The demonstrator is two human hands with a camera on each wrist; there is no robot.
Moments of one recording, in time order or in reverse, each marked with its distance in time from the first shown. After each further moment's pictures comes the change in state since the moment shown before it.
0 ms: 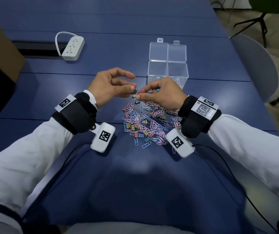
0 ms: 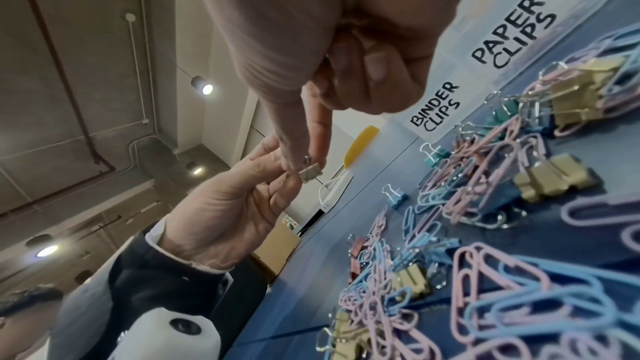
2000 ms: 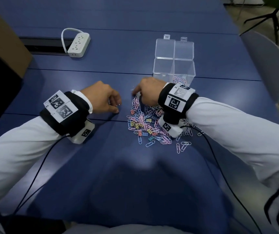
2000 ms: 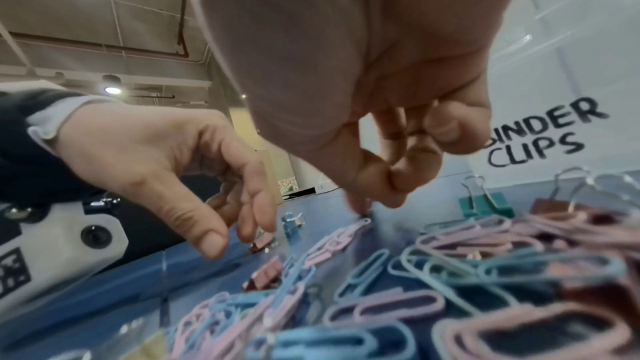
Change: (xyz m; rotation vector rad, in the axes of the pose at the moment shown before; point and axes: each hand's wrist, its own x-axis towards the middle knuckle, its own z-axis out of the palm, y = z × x) left_hand -0.009 -0.014 -0.039 1.231 -0.248 0.001; right_hand 0.048 -0.012 0.030 -0.773 -0.296 -0.064
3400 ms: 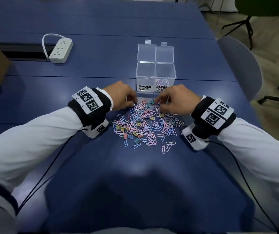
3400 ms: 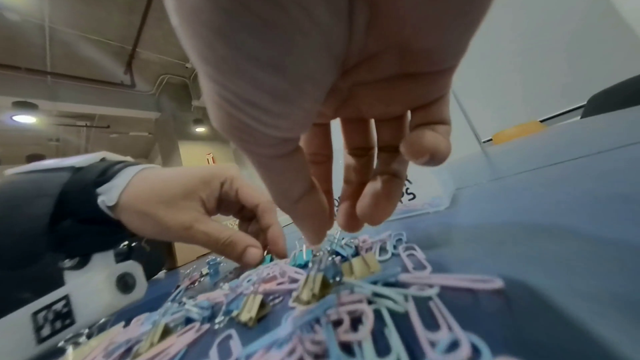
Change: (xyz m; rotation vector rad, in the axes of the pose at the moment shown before) left_hand 0.064 0.064 0.012 0.027 0.025 0.226; right_hand -0.081 0.089 -0.001 0.162 0.106 0.096
